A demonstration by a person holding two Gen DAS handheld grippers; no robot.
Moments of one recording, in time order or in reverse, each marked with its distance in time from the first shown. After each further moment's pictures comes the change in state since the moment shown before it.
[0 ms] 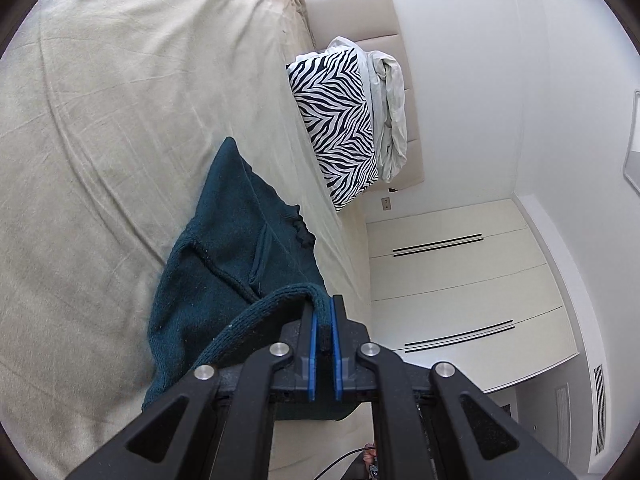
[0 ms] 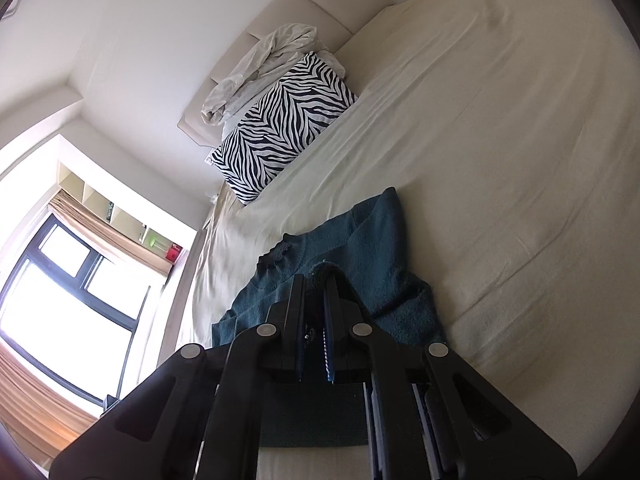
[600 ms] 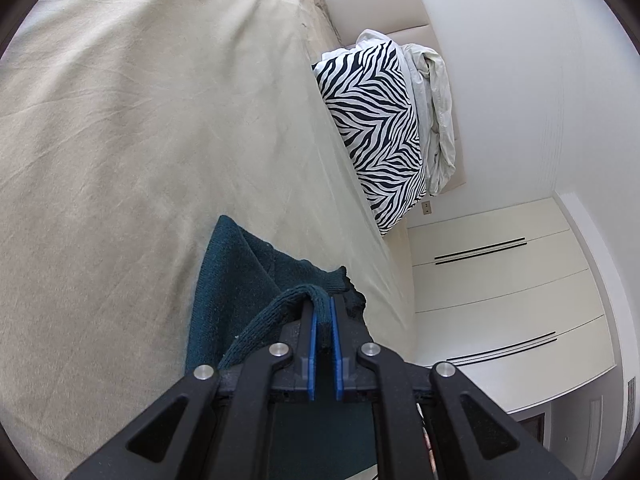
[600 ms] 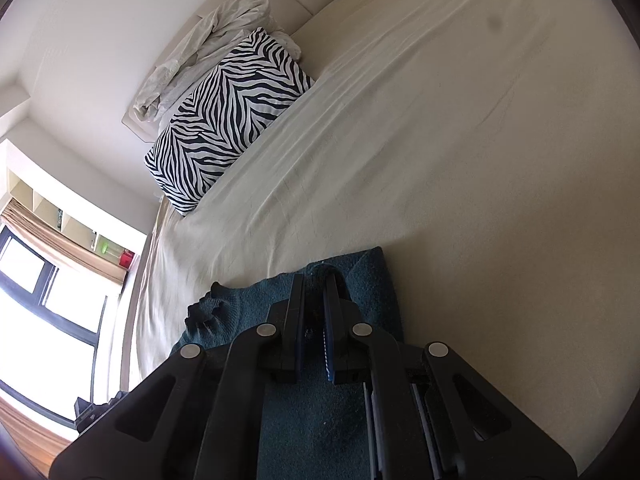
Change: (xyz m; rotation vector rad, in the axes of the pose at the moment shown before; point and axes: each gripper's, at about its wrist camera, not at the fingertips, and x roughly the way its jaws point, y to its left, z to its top) left arm 0.130 0.032 0.113 0.021 0.009 0.152; right arm 0.188 -0.040 0.078 0.053 0.067 -0.179
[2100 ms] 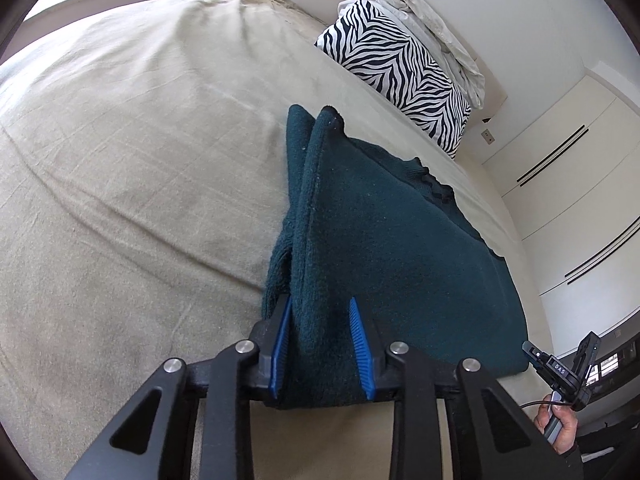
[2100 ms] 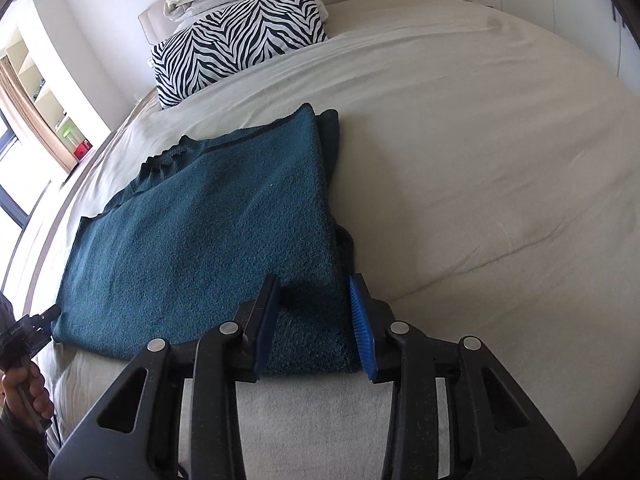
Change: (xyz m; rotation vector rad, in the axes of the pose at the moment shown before) left arm -0.036 0.008 -0.129 0.395 -0.005 0.373; right arm -0.097 -0.022 -0.140 -0.395 0.059 -0.220
